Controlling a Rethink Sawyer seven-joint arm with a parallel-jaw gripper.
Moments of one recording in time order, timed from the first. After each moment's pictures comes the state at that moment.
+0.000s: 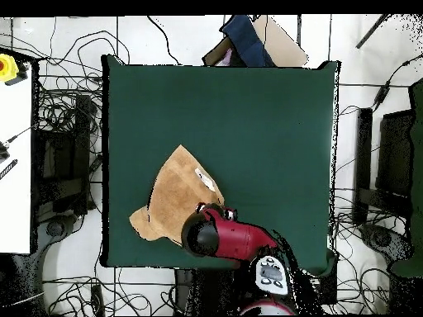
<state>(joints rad) -0.16 -0.62 -0.16 2.03 -0.12 0.06 1.74</state>
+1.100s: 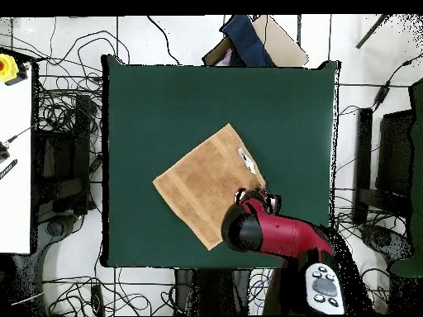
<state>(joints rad) -0.31 -0.68 -0.18 1.91 -0.30 0.05 1.74</state>
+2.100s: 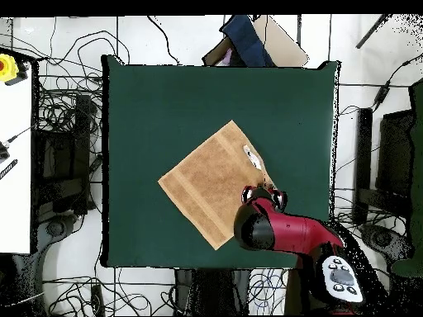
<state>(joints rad) -0.42 -0.64 -0.10 1.89 -0.40 -0.03 1.74</state>
